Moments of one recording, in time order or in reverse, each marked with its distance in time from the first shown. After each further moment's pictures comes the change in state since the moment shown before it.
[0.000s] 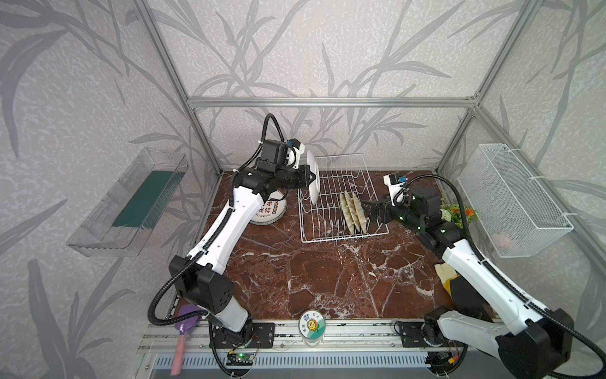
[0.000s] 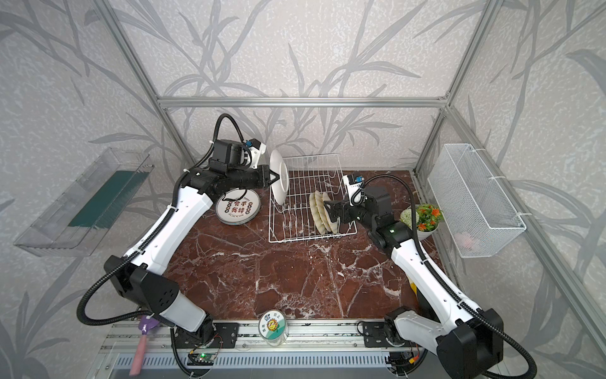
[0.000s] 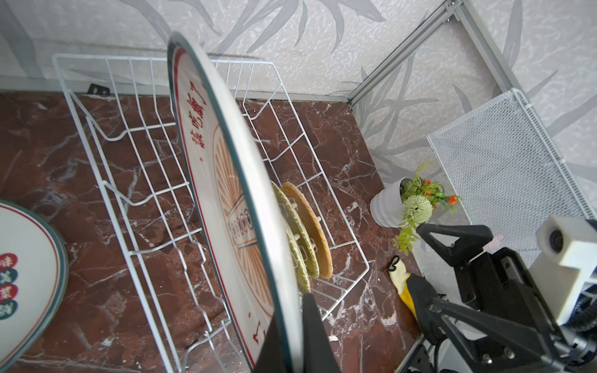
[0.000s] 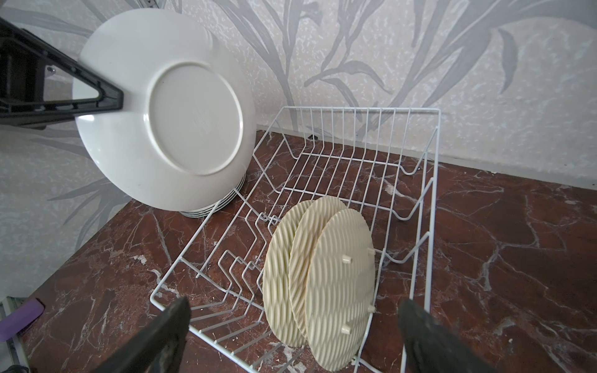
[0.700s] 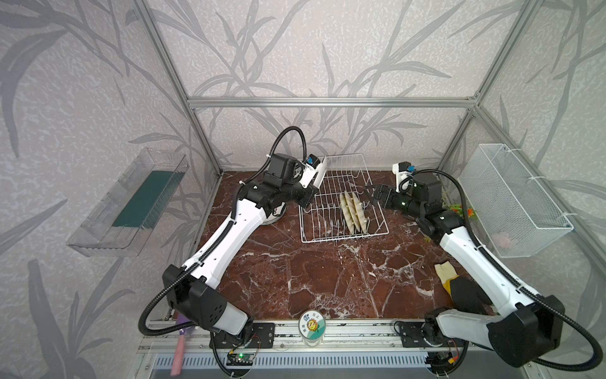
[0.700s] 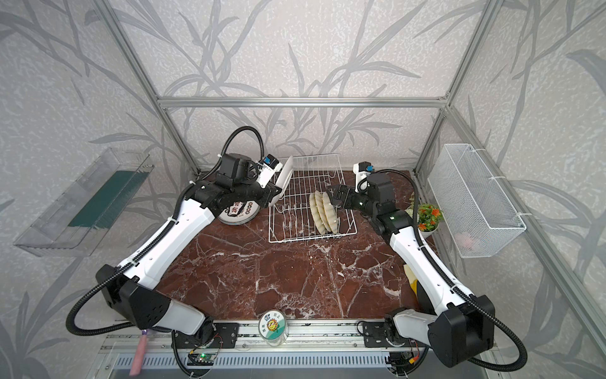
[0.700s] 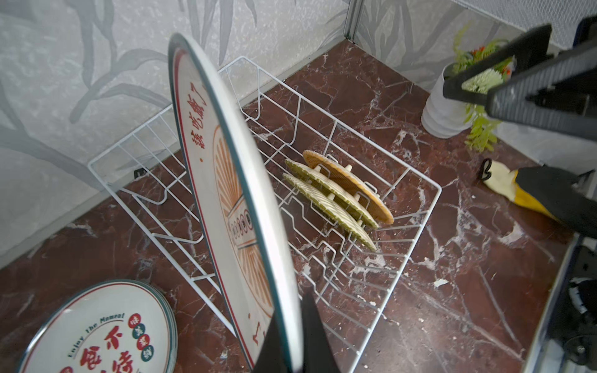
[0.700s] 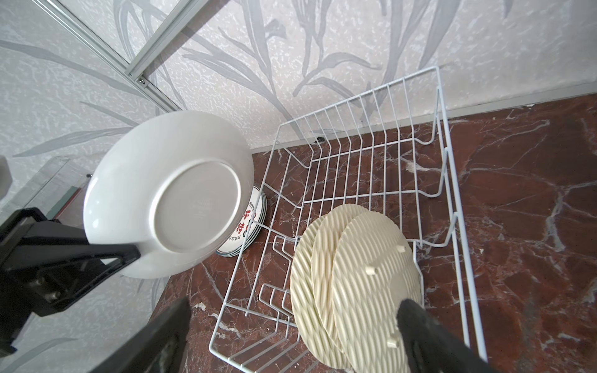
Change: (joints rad) left arm -0.097 -0.119 -0.204 0.043 -0.135 0.561; right arm -0.055 0.112 0.127 -0.010 -0.082 0.341
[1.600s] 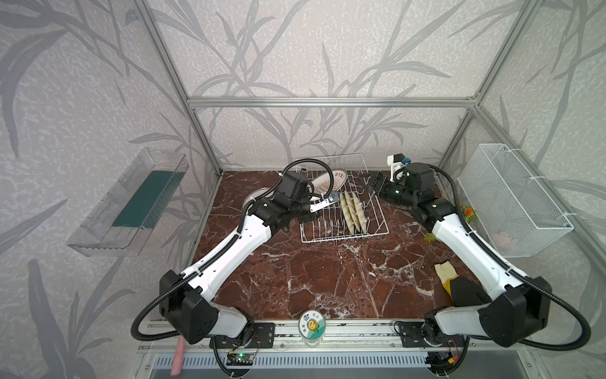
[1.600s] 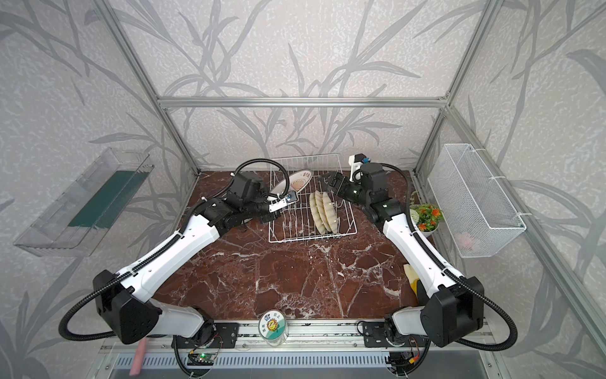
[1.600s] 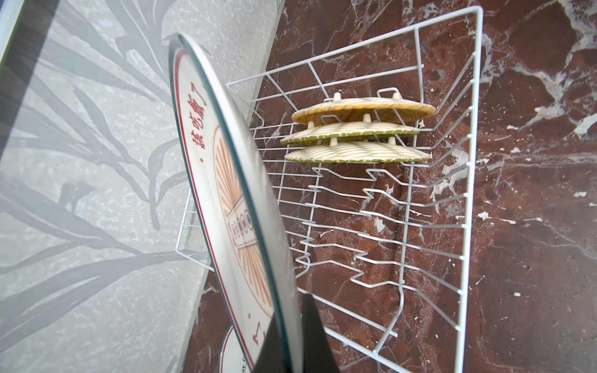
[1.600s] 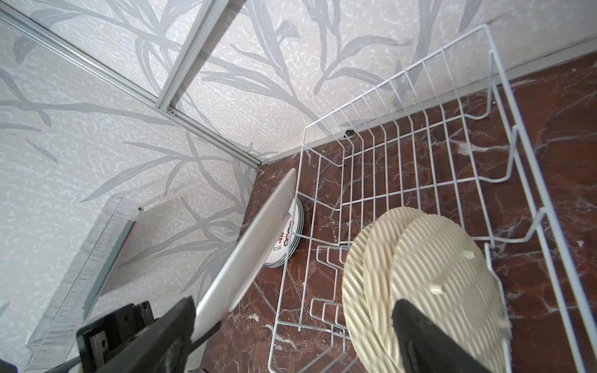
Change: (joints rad) left arm -0.127 -0.071 -0.197 0.123 -0.206 0.657; right arm 0.034 0.123 0.134 0.009 -0.050 0.204
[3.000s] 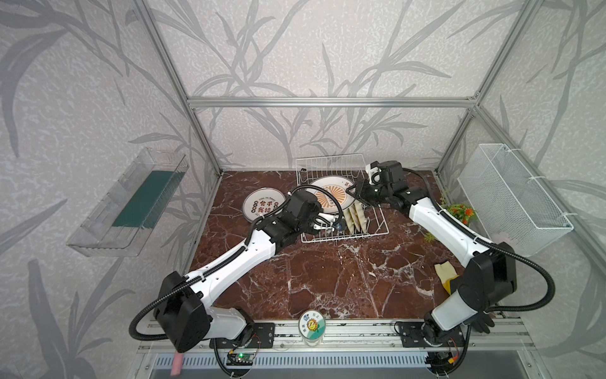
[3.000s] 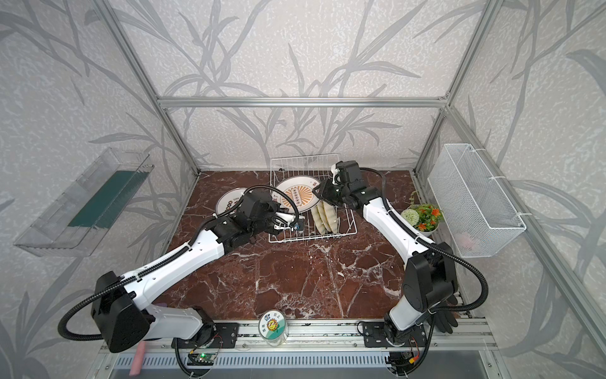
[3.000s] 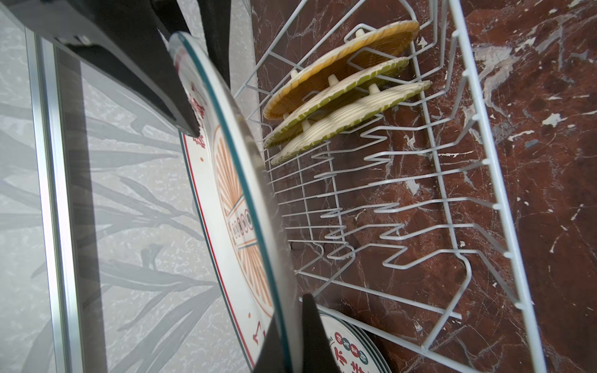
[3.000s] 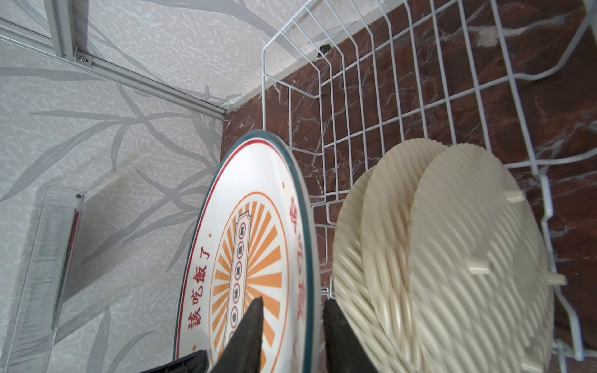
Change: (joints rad) left arm -0.103 -0.058 -0.214 0.210 -0.179 0.377; right arm 0.068 0.237 0.153 -0.180 -0.012 0.057
